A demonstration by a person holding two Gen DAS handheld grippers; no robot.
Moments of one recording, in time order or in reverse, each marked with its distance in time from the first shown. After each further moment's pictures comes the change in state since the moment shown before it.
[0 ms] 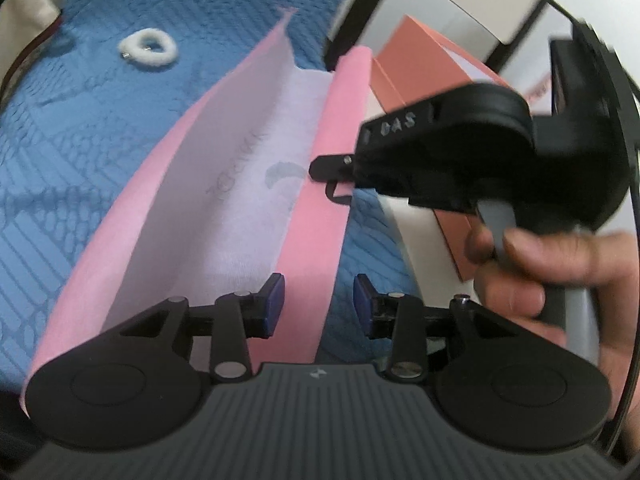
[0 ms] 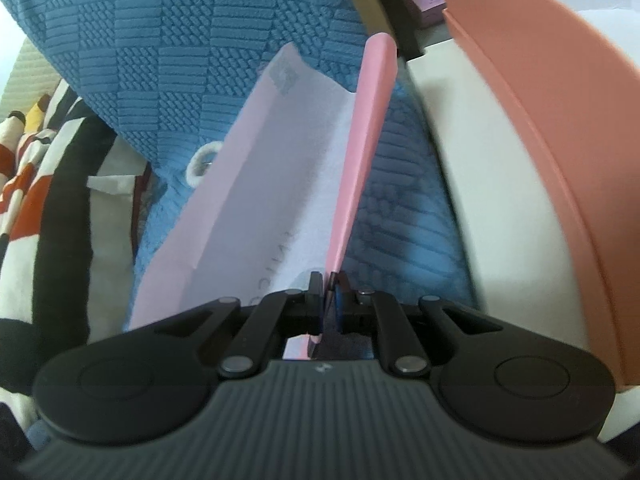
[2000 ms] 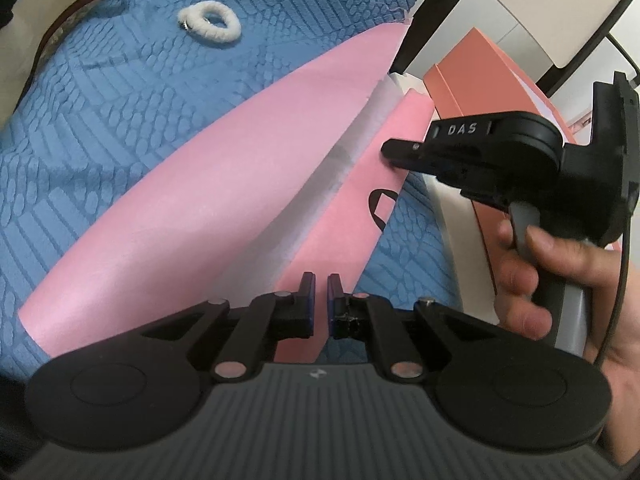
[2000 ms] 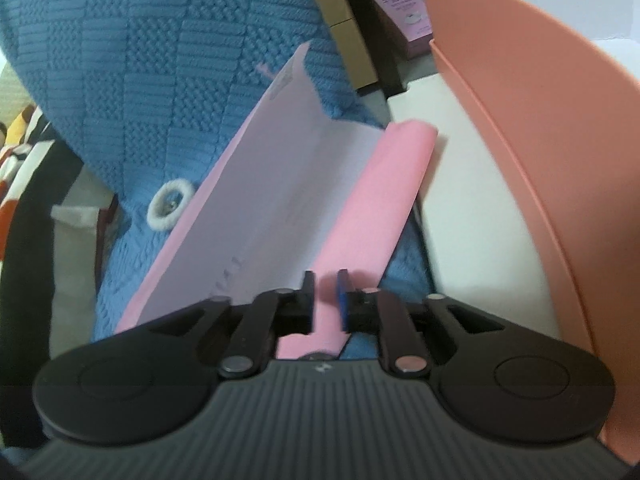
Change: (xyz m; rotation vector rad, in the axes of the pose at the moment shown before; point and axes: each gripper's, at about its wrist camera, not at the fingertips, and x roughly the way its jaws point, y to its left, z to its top) left arm 0.005 0.042 0.011 -0.157 0.037 0.056; right arm 0.021 -0.006 0.019 -0.016 -0.101 -0.052
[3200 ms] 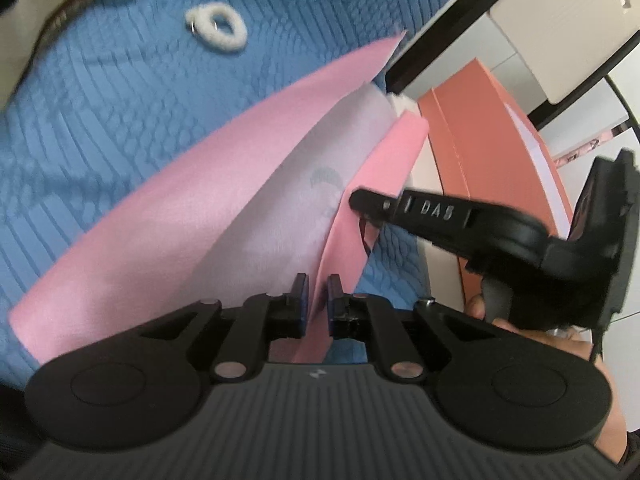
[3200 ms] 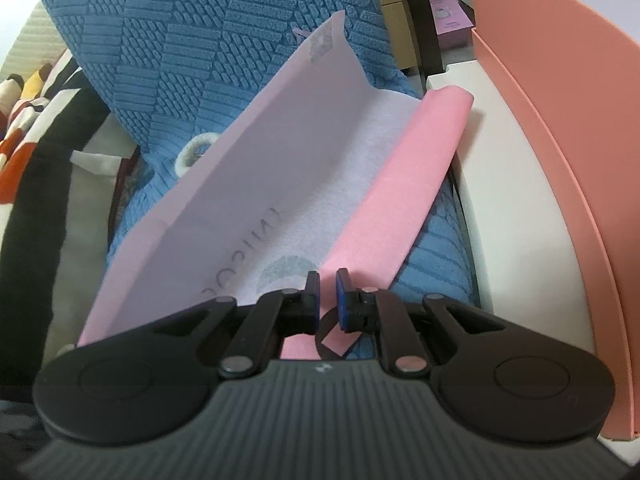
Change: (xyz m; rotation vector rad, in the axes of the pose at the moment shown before) left arm -0.005 0.011 0.022 -0.083 -0.016 -0.078; right arm -0.007 0.022 -0.026 -0.106 0.055 0.015
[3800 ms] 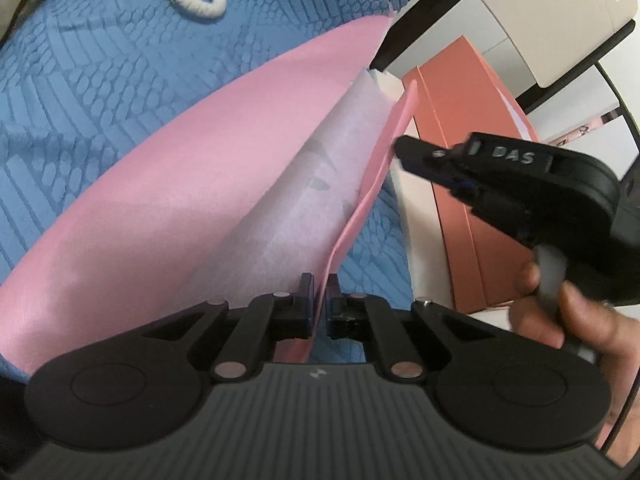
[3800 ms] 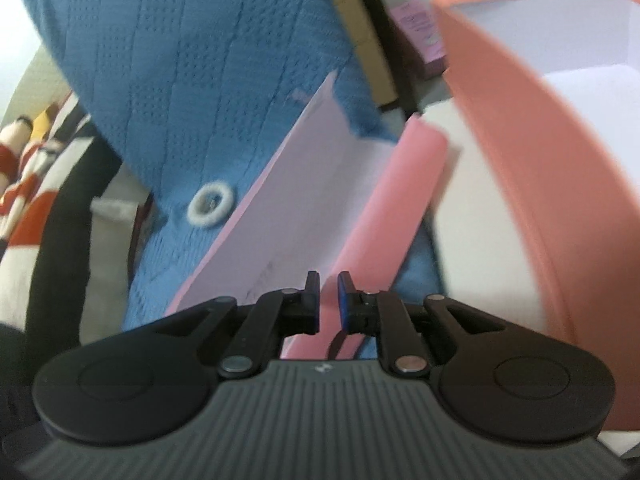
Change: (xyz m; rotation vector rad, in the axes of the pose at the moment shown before) left arm 0.015 -0.004 -0.012 -0.010 0.063 -0.055; right arm -0.029 -0.010 0.010 0.050 -0.079 0.035
